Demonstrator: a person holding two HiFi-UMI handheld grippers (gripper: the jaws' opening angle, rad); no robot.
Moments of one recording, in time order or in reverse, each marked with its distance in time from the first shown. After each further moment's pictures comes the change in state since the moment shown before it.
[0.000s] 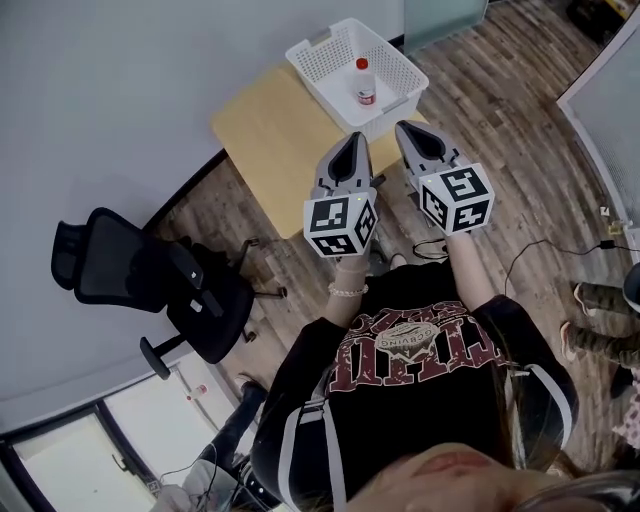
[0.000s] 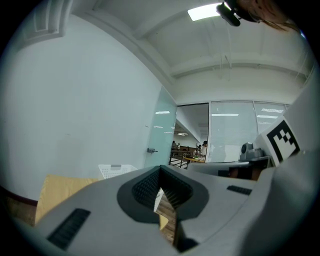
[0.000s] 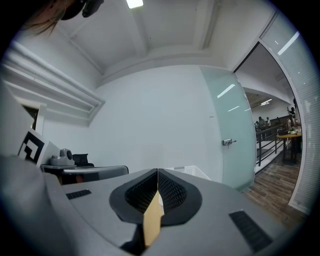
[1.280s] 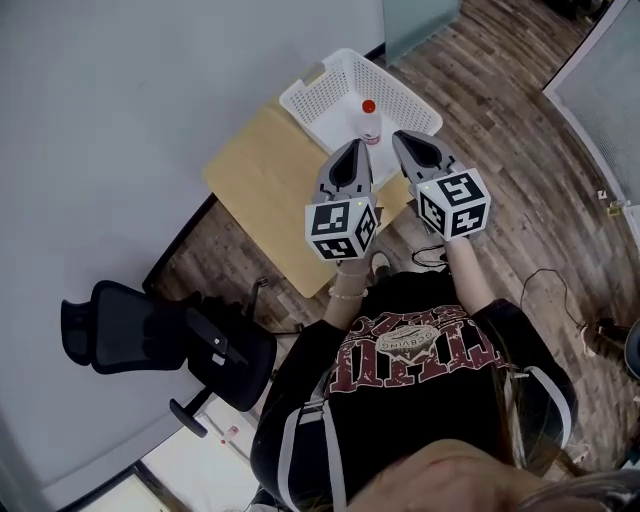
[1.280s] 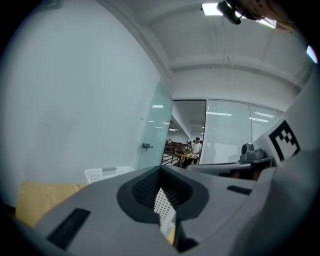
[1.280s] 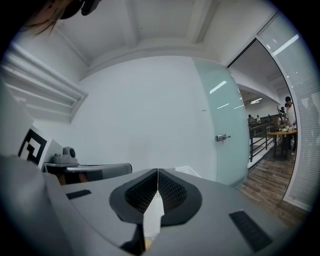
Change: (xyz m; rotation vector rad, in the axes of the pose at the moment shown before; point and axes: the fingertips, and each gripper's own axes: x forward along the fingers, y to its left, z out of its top) left arm 0.135 0.098 0.009 -0.018 0.074 -0.136; right arm 0.145 -0.058 0.001 0.039 0.050 -0.118
